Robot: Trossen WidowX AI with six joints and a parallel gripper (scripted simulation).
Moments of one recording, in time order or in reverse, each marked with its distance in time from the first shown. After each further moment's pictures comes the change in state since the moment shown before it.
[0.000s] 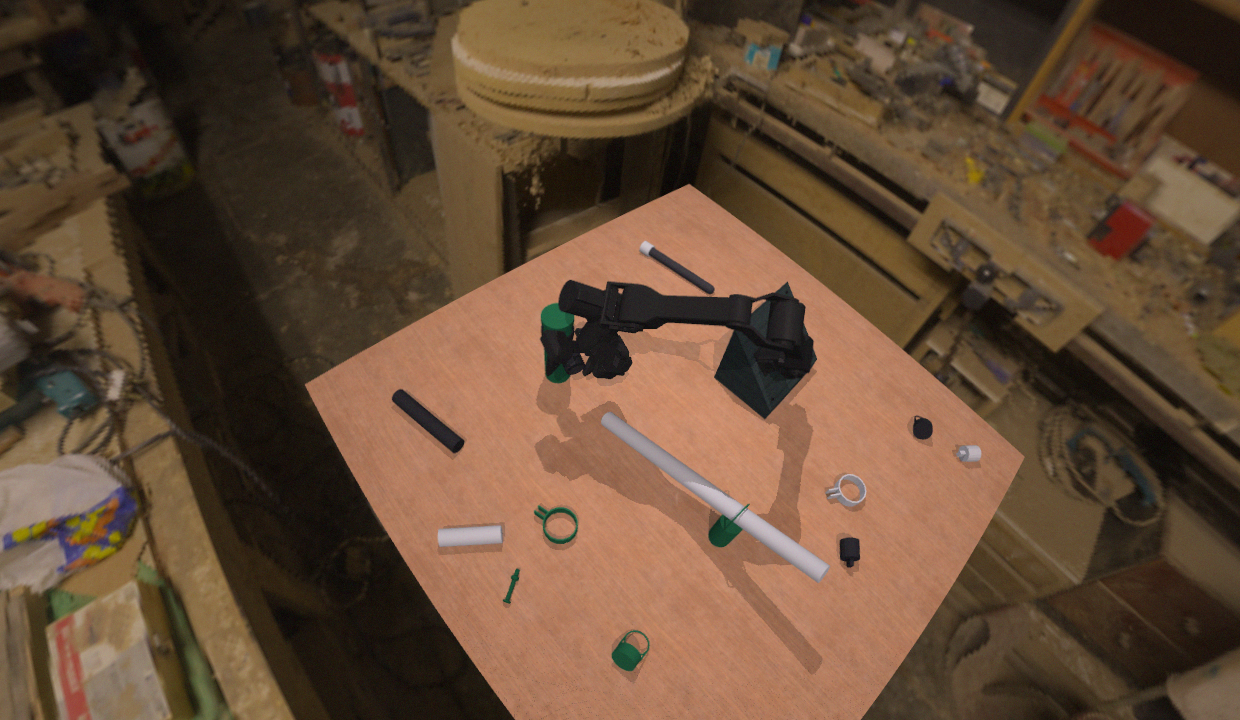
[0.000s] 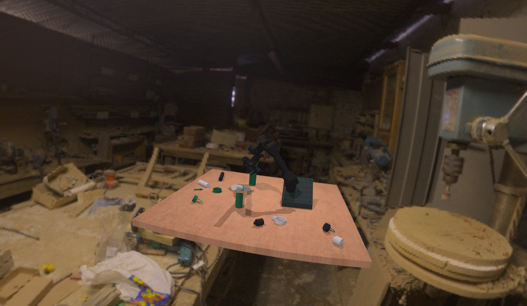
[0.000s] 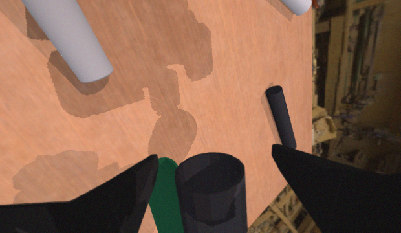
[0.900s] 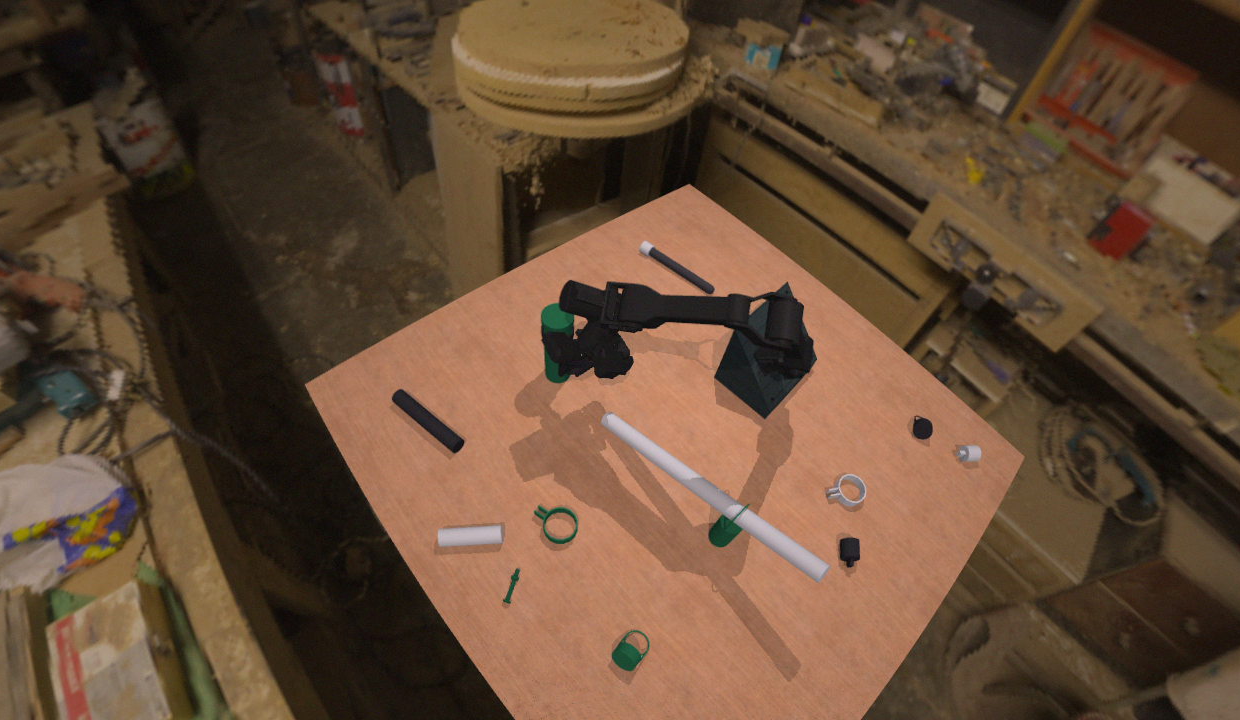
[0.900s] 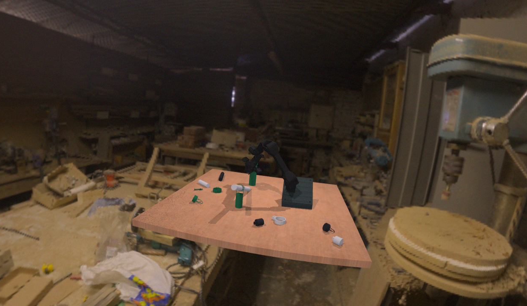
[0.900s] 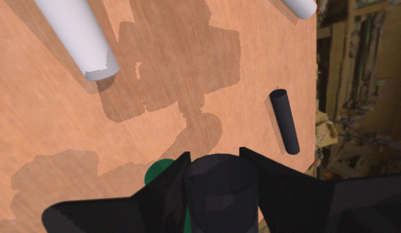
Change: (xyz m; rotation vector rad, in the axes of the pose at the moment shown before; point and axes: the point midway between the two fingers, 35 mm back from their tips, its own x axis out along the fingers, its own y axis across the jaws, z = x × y) arm 0.002 0.005 0.000 -0.018 -0.018 0.008
